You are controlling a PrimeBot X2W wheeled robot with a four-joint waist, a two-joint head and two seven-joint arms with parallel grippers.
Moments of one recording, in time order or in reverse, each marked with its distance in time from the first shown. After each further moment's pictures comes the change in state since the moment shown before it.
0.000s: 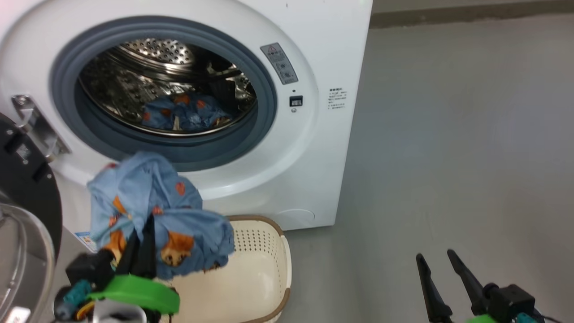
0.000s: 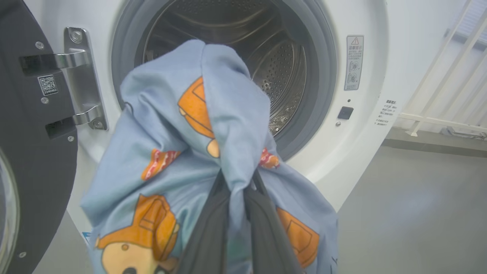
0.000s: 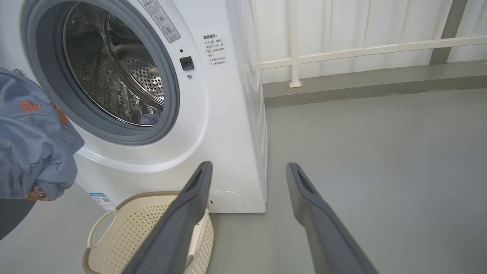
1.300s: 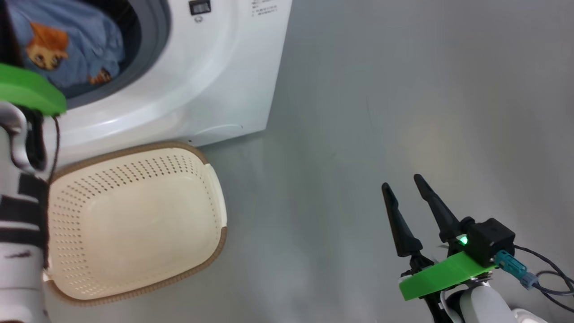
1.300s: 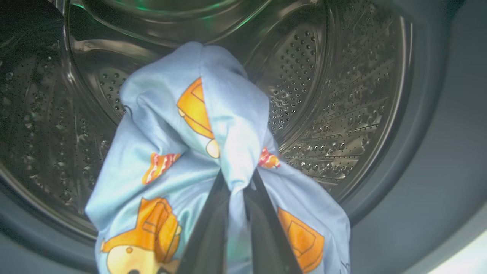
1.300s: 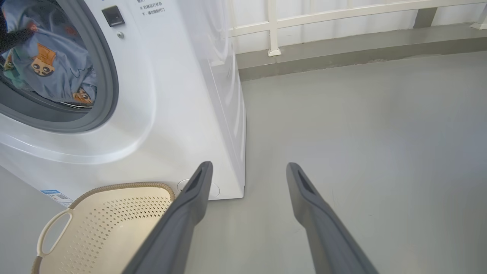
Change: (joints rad) left arm -0.803 0.167 0.087 0.460 0.114 0.002 -0.007; right arm -0.243 0.001 0.109 -0.029 0.039 0.000 0.000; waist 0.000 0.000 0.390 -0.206
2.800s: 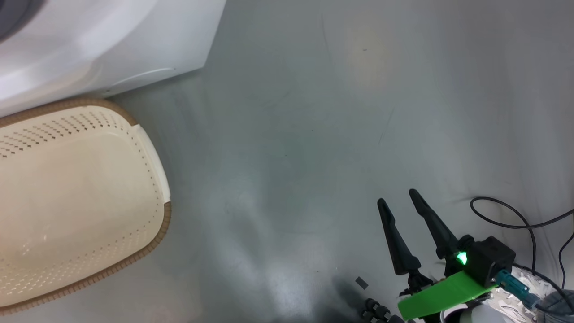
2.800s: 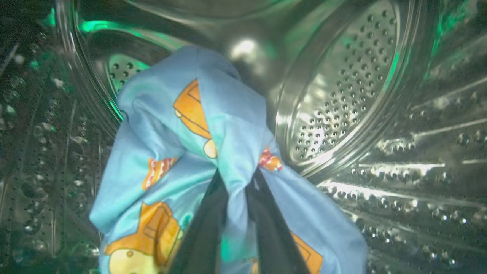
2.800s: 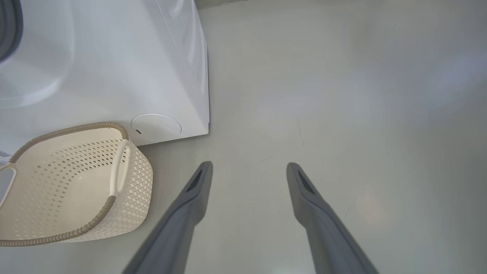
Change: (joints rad) left arm -0.356 0.175 0.115 0.053 0.107 0.041 -0.001; right arm 0.074 0.008 0.030 -0.073 0.011 0.000 0.000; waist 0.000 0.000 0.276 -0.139
